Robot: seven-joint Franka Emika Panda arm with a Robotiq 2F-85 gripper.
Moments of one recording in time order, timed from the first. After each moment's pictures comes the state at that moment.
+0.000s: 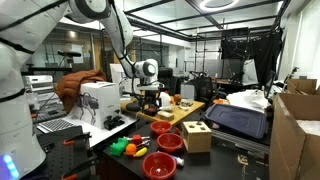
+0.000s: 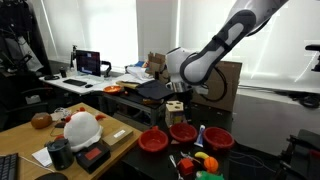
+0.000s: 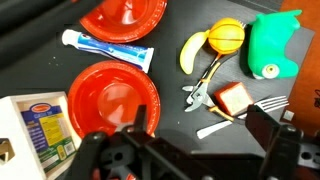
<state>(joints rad) 0.16 0.63 0.10 -1.84 -0.29 2.22 -0.26</state>
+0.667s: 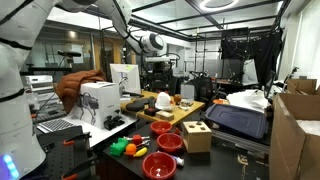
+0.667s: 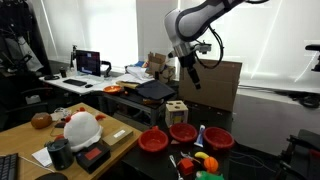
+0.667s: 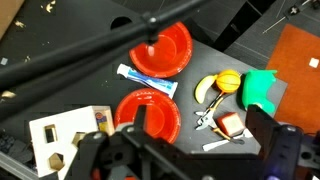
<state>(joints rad) 0.11 0.49 0.10 -1.63 -0.31 1.77 -0.49</state>
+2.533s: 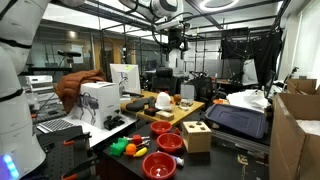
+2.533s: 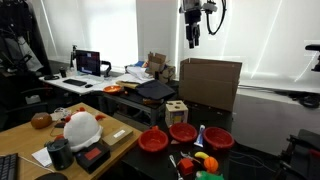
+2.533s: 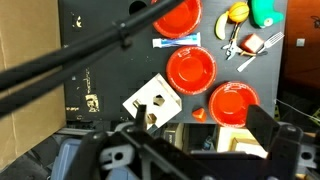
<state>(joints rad) 0.01 0.44 0.05 -1.26 -0.16 1.61 -0.28</state>
